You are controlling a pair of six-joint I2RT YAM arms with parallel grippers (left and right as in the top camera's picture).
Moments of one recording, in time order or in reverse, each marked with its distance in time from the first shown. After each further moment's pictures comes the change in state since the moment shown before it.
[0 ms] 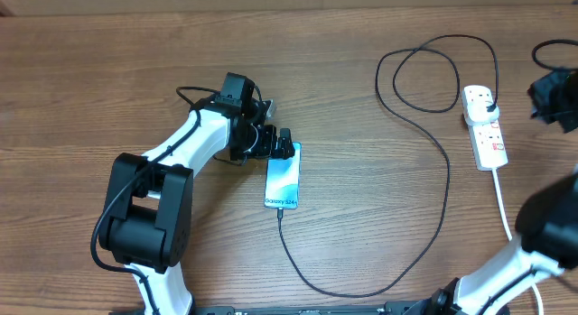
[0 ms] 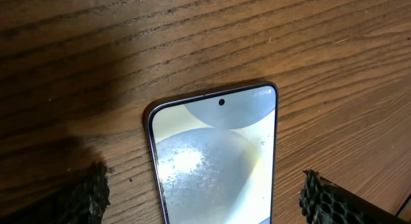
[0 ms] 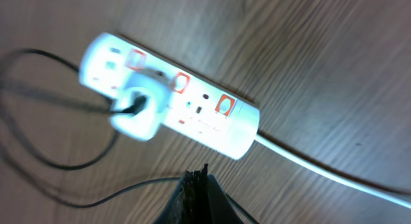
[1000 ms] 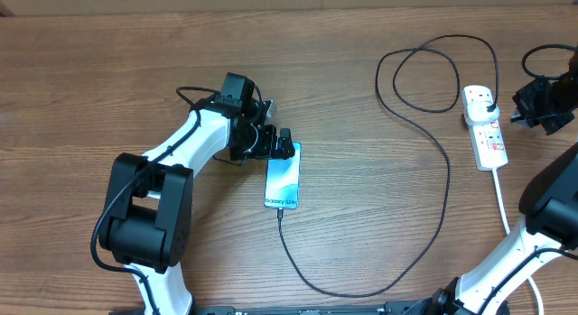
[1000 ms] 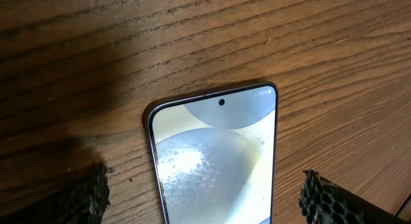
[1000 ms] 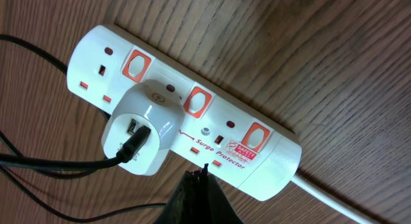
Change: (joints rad) left arm 0.000 0.000 0.000 0.000 0.000 0.000; right arm -0.017 0.119 -0.023 0.107 -0.106 -0.080
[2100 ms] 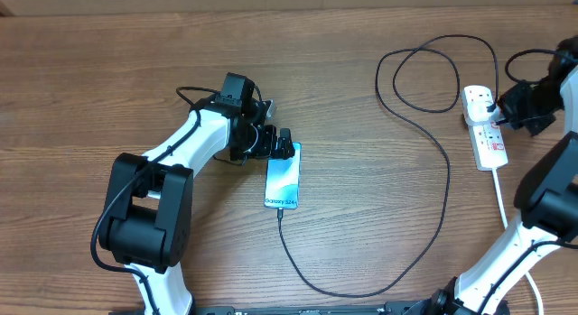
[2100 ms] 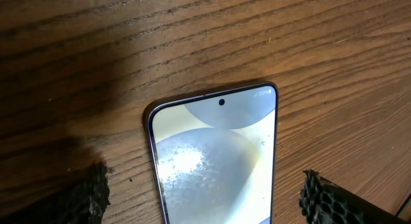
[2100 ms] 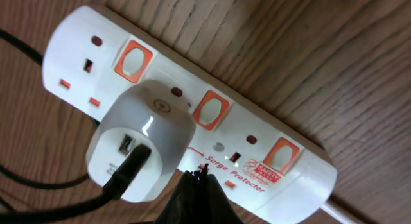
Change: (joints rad) left arm 0.000 0.000 0.000 0.000 0.000 0.000; right arm 0.038 0.037 -0.068 0.081 -0.002 -0.001
